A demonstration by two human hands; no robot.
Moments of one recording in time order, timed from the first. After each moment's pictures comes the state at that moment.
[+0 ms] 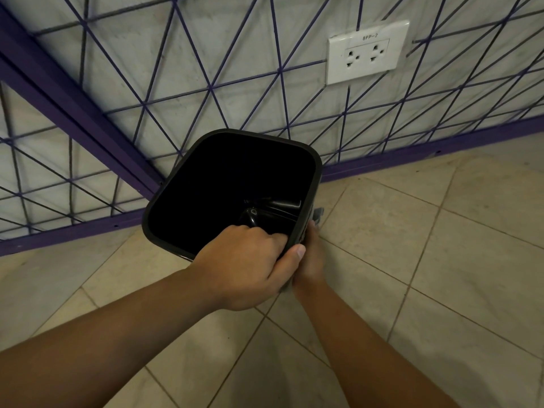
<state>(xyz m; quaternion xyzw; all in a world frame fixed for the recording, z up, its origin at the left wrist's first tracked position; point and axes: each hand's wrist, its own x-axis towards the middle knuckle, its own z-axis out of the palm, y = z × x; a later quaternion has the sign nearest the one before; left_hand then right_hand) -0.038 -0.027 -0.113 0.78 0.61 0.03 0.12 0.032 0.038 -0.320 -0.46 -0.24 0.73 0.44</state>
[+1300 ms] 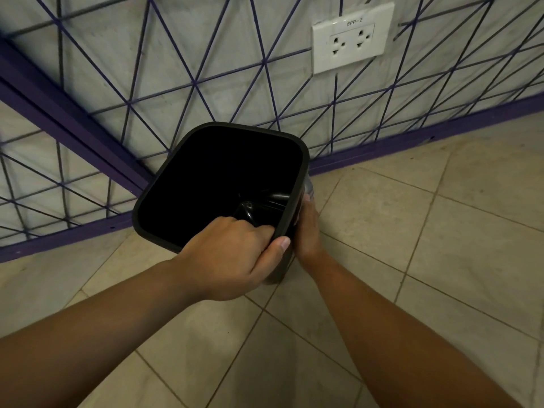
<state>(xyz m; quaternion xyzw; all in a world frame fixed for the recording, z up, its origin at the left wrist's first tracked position) -0.051 -0.023 -0.120 0.80 0.58 0.05 0.13 0.042 0.072 -0.314 -0.48 -0.44 0.63 0.43</state>
